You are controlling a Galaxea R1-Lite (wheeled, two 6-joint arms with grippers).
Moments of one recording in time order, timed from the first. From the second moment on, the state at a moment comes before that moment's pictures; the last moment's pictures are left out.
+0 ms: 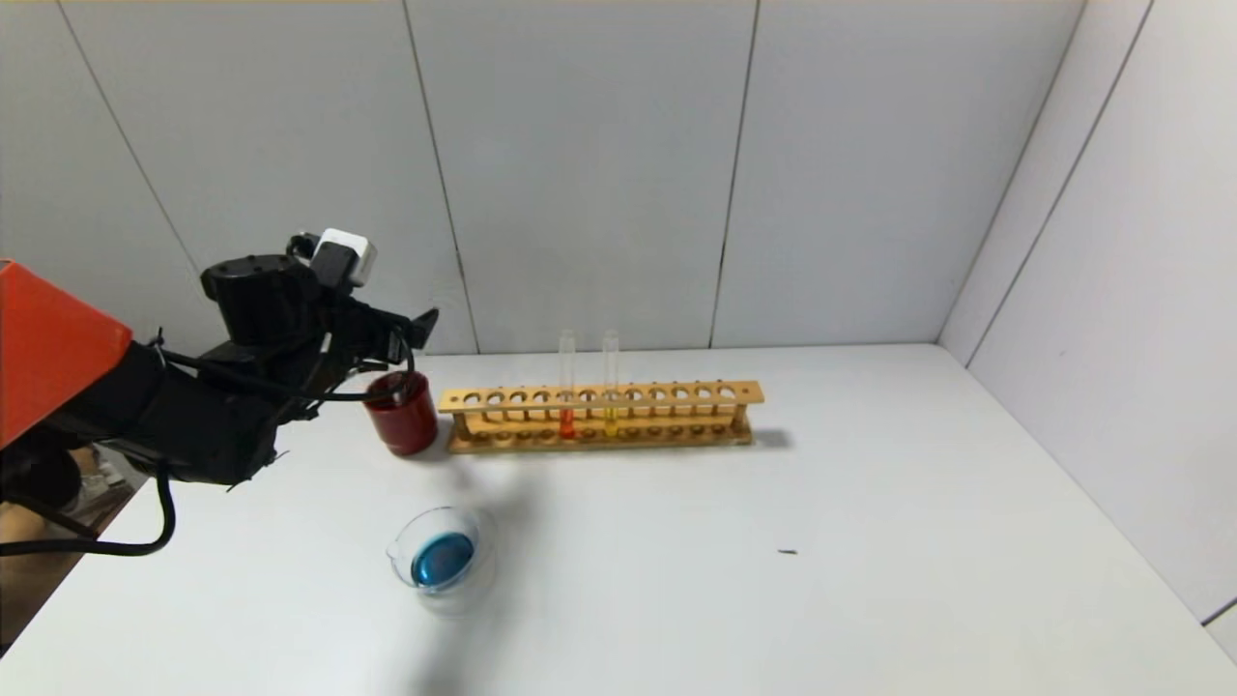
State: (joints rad) left arm -0.10 2.02 -0.96 -1.02 0.00 0.23; right arm 0.00 0.00 0.00 0.00 0.00 0.00
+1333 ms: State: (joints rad) left arm -0.02 0.11 -0.10 -0.19 0.11 0.21; right arm 0.00 0.00 0.00 0.00 0.00 0.00
